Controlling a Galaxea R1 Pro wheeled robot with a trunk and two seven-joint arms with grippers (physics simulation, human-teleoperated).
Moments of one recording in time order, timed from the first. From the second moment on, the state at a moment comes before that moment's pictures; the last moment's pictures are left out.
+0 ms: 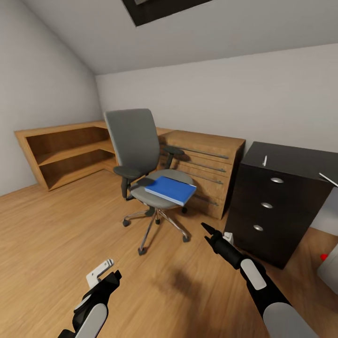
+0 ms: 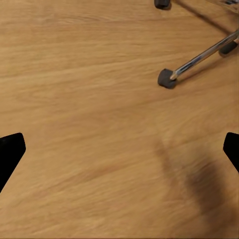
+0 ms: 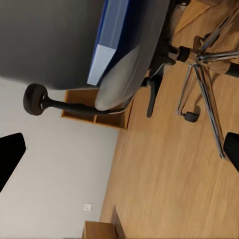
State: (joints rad) left arm -0.12 0.06 -0.32 -1.53 0.87 0.25 0.92; right arm -0.59 -0.03 -0.14 -0.67 -0.93 0.47 0.58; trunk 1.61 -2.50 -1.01
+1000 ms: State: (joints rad) left arm -0.12 0.06 -0.32 -1.52 0.87 0.25 0.92; right arm -0.59 -0.03 -0.08 -0.72 -0.93 0.47 0.59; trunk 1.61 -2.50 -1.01
